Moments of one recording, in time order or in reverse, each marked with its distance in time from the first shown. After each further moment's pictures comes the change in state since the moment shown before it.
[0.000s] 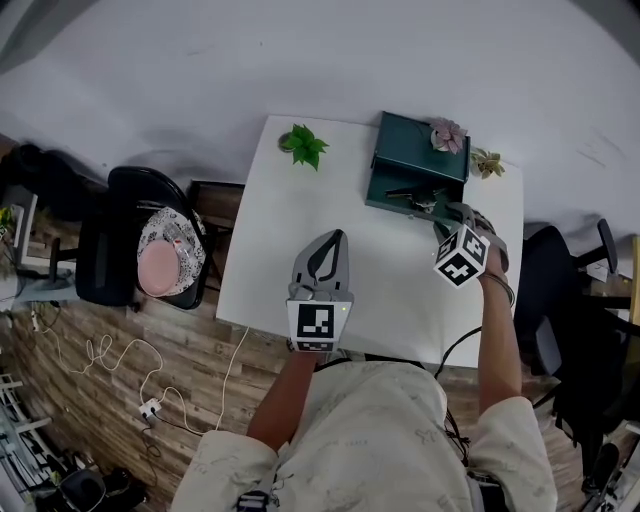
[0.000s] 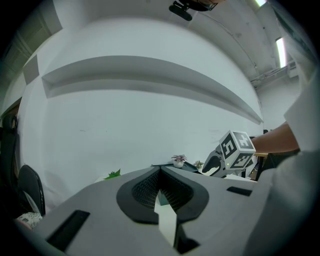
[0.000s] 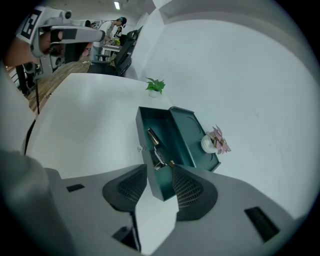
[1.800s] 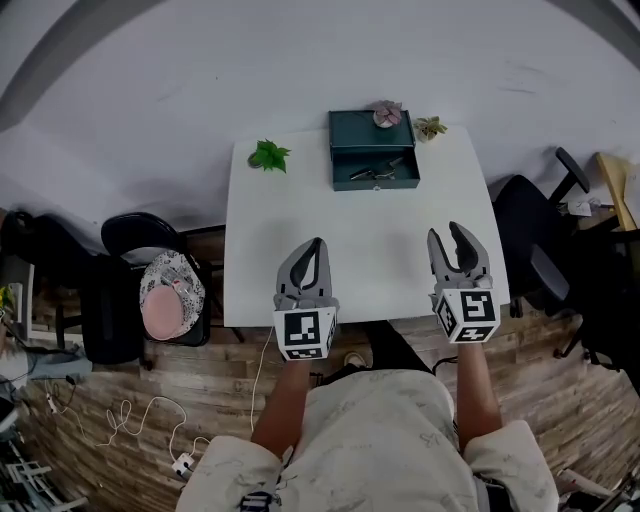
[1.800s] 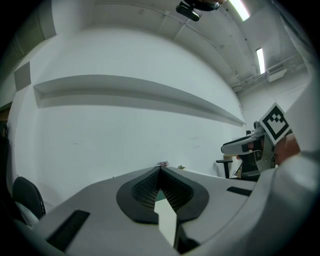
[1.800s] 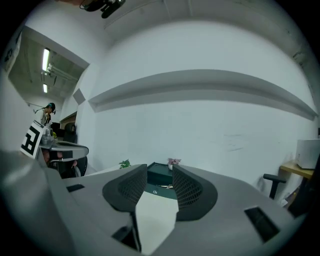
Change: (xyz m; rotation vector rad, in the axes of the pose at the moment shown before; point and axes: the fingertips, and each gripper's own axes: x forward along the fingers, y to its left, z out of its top) left arm -0.098 -0.035 0.017 0.080 -0.092 -0.139; right arm -0.242 0.075 -0.015 0.910 -0.672 -0.451
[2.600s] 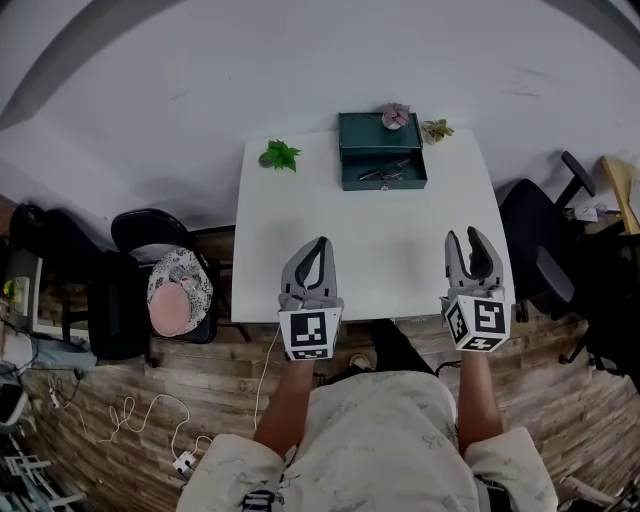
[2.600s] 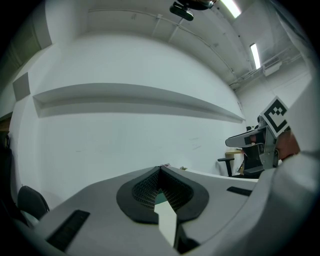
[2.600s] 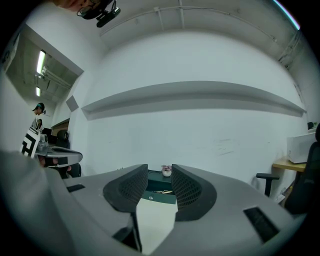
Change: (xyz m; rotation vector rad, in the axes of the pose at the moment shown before) left arm -0.017 -0.001 0.015 0.061 -0.030 0.021; right arm -0.031 -0.012 0.015 0.056 -0.089 -0.087
